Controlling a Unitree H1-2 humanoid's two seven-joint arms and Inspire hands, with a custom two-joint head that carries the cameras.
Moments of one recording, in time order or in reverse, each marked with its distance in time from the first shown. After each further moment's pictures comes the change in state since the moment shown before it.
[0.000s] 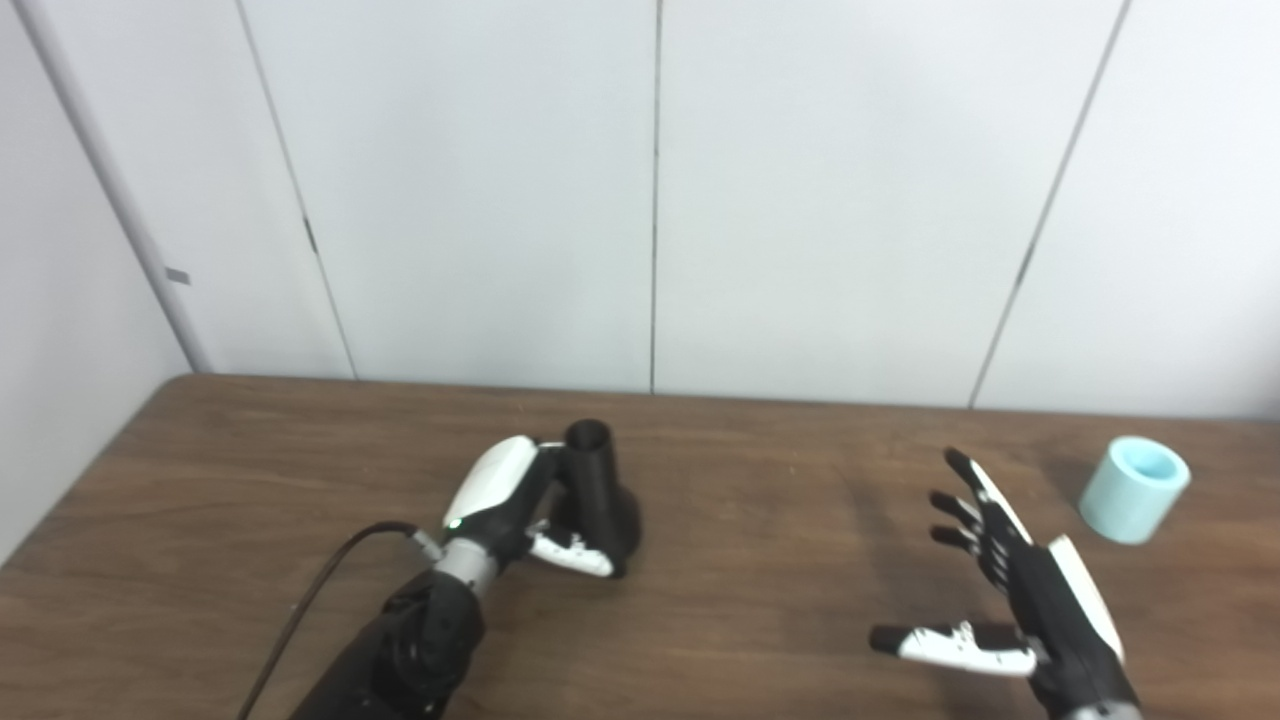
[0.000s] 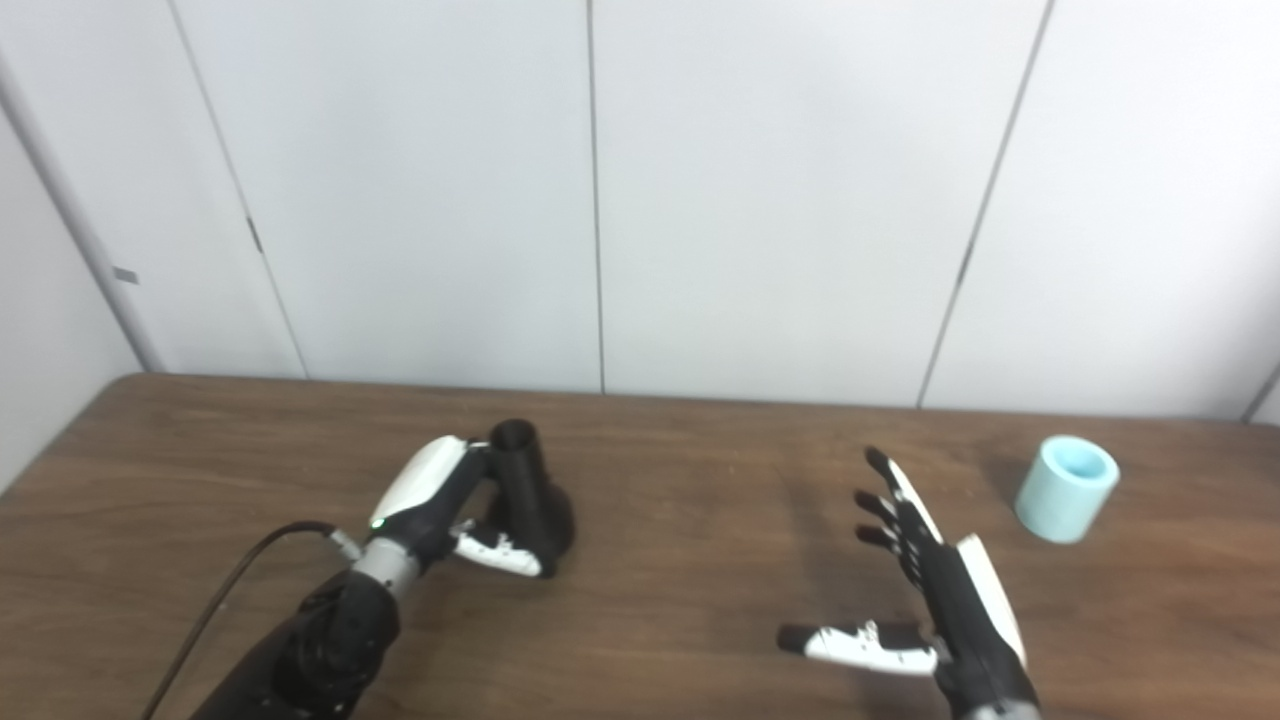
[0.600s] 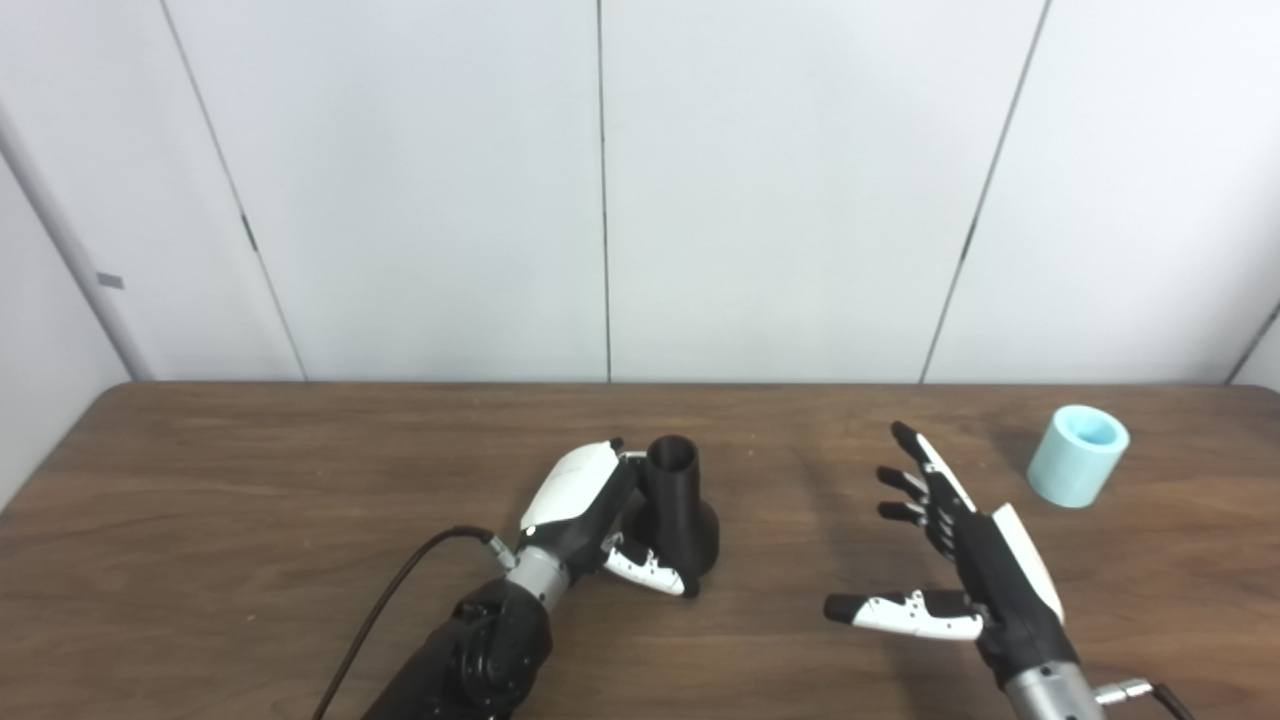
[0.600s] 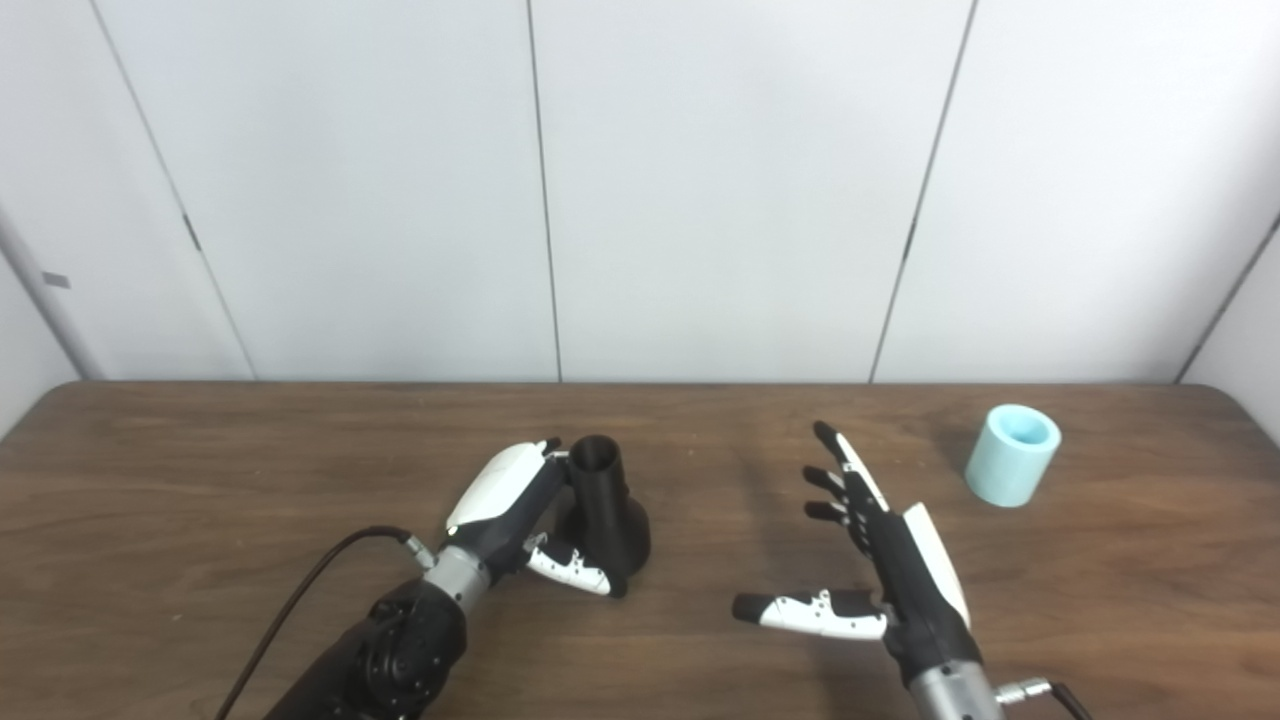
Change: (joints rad) left arm -0.060 -0.137 -0.095 0.132 0.090 -0.106 0.027; right arm 0.002 0.008 -0.018 -0.004 -0.002 -0.002 -0.002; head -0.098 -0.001
